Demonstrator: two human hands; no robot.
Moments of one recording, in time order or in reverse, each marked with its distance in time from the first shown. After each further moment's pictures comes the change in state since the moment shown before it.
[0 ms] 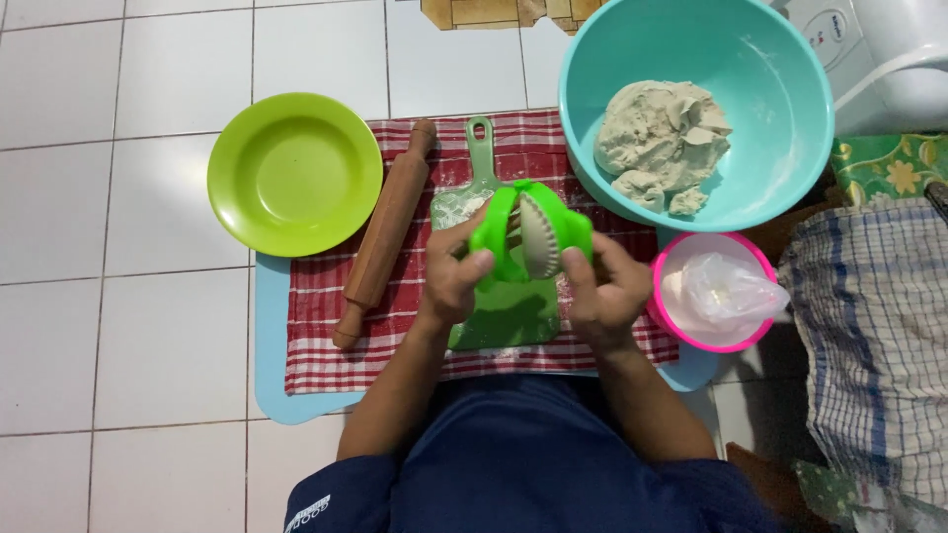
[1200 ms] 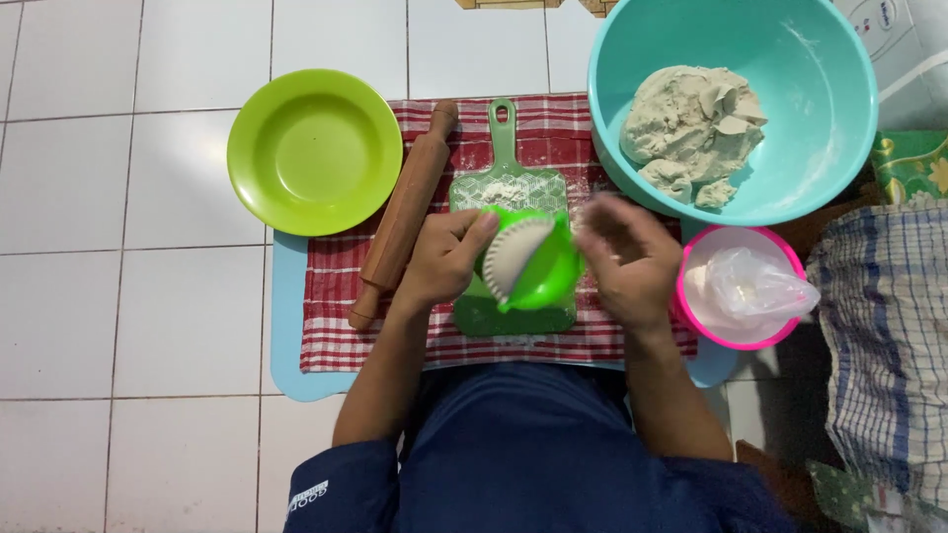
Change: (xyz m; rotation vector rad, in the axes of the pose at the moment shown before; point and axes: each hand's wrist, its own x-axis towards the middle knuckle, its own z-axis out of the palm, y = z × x) left_hand 0.005 0.031 -0.043 0.271 -0.135 -0.199; right_hand 0.022 -0.005 -0.011 0.019 -0.254 0.096
